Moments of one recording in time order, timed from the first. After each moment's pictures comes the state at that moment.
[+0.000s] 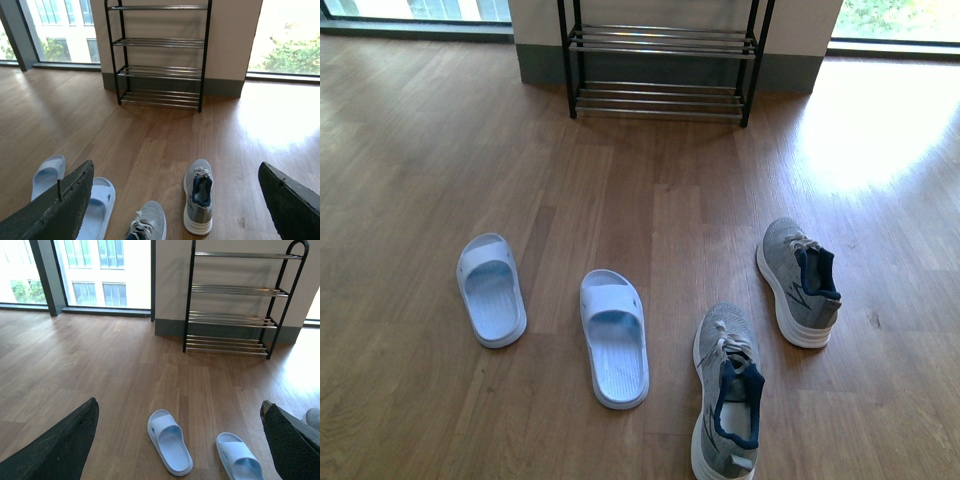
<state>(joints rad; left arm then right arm) 0.00 0.02 0.01 0.00 0.00 0.00 0.00 0.00 0.02 0.00 0.00 0.00</state>
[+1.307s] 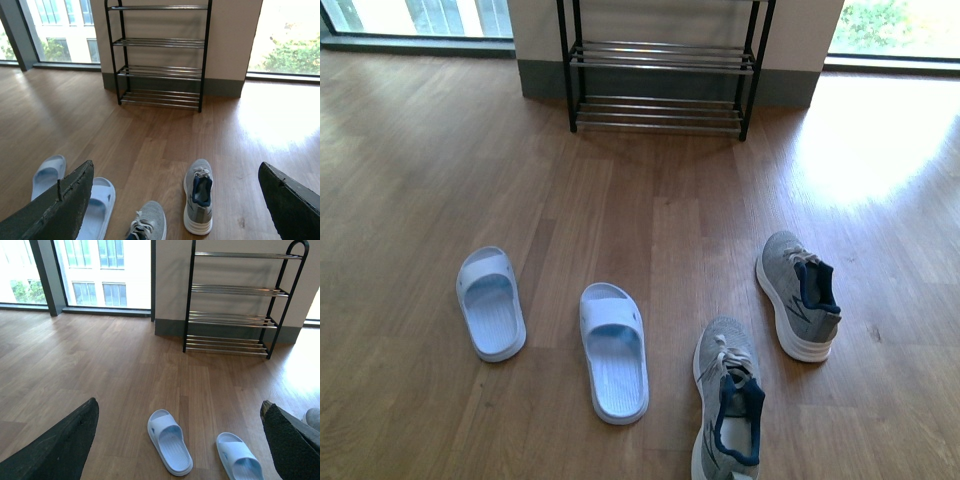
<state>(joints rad) 0.00 0.02 0.01 0.00 0.00 0.00 0.00 0.00 0.02 0.00 0.00 0.00</state>
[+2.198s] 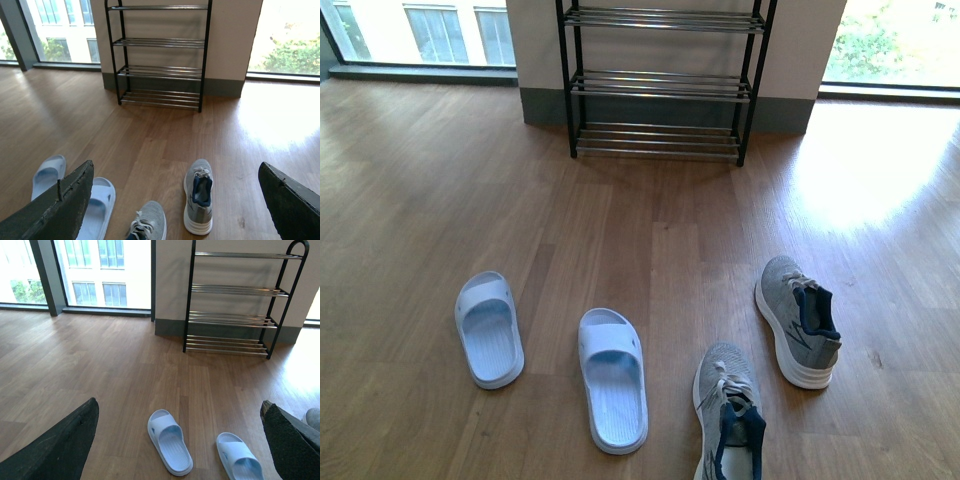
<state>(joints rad) 0.00 0.02 0.01 0.00 0.00 0.00 0.00 0.00 0.02 0.00 0.00 0.00</state>
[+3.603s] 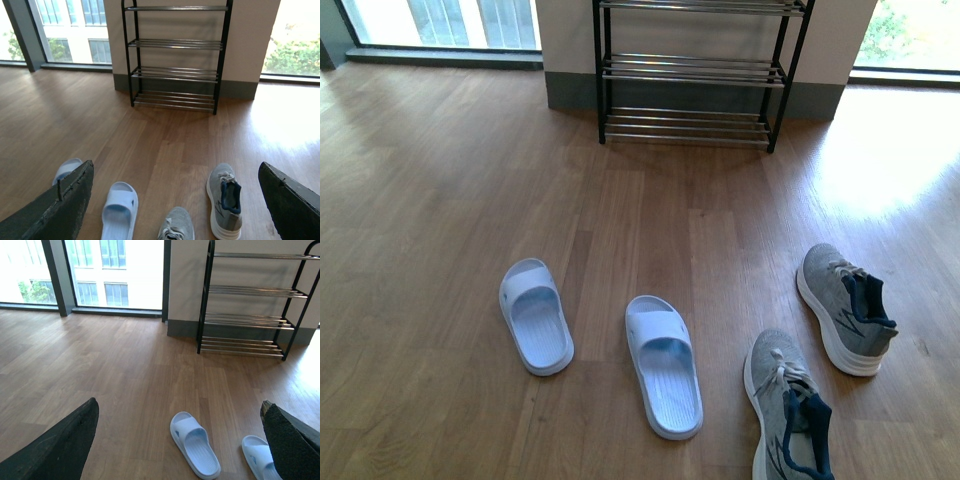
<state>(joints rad) 0.00 0.02 0.01 0.00 0.00 0.00 0.00 0.00 0.02 0.00 0.00 0.00</state>
